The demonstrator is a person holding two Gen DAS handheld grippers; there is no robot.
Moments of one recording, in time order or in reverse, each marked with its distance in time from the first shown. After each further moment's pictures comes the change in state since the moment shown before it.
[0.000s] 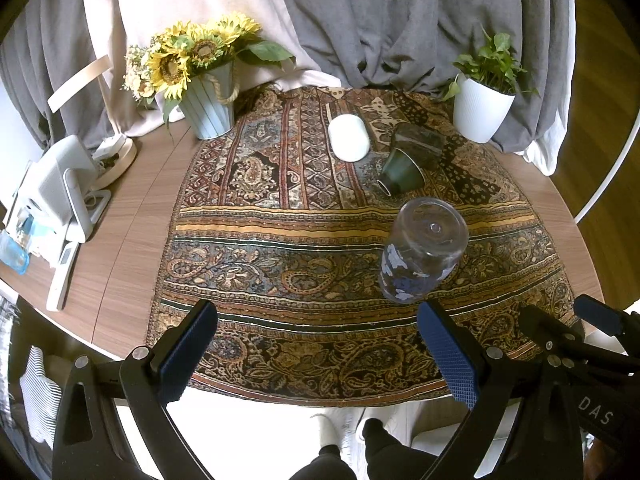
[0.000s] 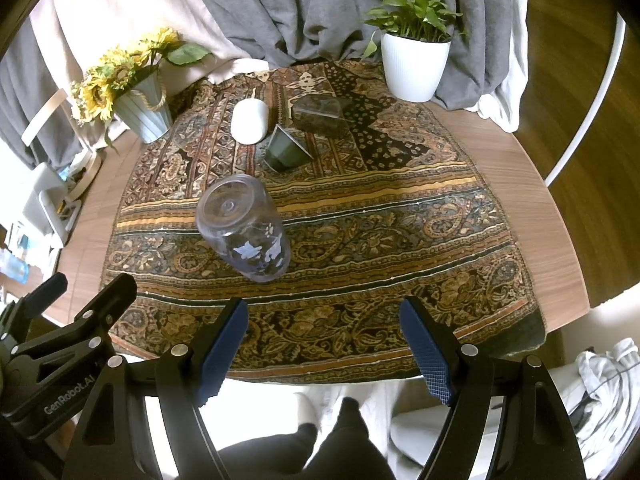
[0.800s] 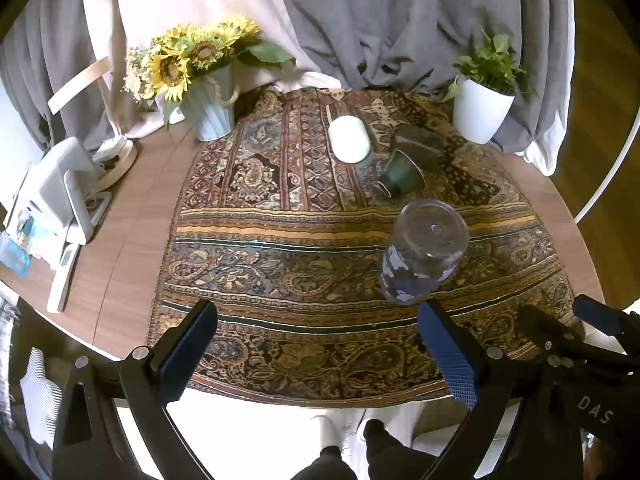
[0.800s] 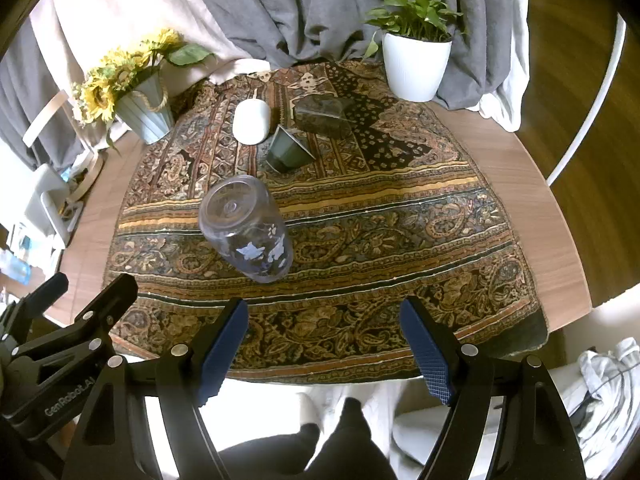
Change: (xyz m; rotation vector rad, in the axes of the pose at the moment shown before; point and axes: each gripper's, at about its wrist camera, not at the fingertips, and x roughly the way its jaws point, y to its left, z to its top) left arm -0.001 0.000 0.001 -0.014 -0.001 0.011; right arm -0.001 0.001 -0.001 0.003 0.000 0.006
